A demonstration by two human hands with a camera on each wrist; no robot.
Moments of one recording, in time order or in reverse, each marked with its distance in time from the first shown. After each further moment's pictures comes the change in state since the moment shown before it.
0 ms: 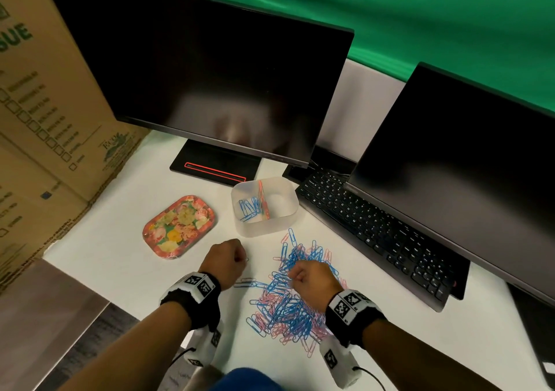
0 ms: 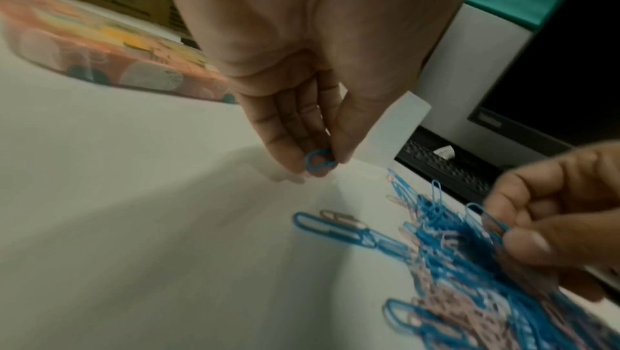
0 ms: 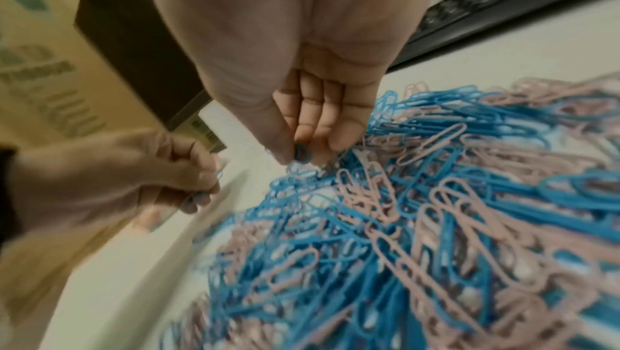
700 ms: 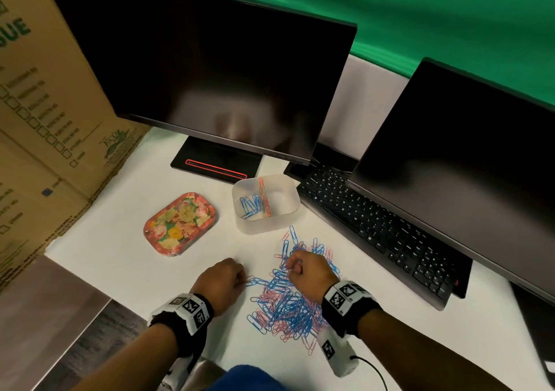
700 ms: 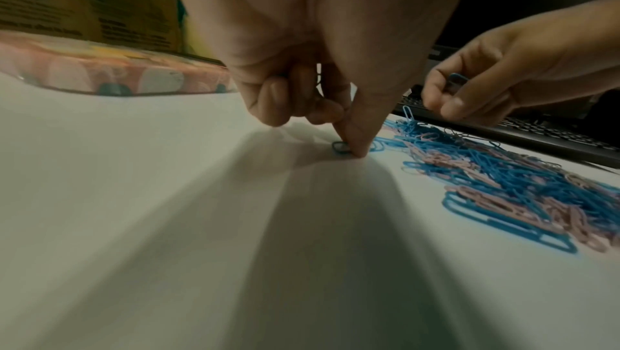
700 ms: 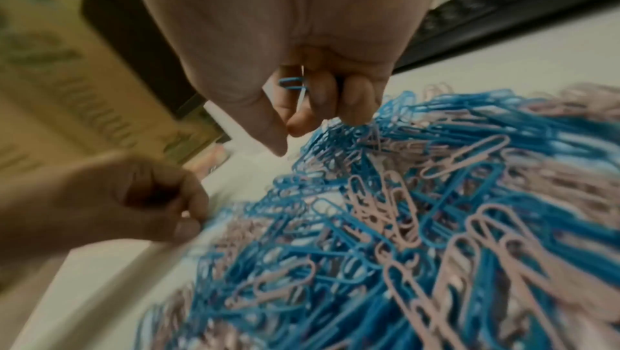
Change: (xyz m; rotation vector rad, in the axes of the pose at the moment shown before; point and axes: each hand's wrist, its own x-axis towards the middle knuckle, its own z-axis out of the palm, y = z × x) left_hand -0.027 -0.024 0.020 0.250 -0.083 0.166; right_hand 0.009 -0.009 -0.001 0.040 -0.023 -0.042
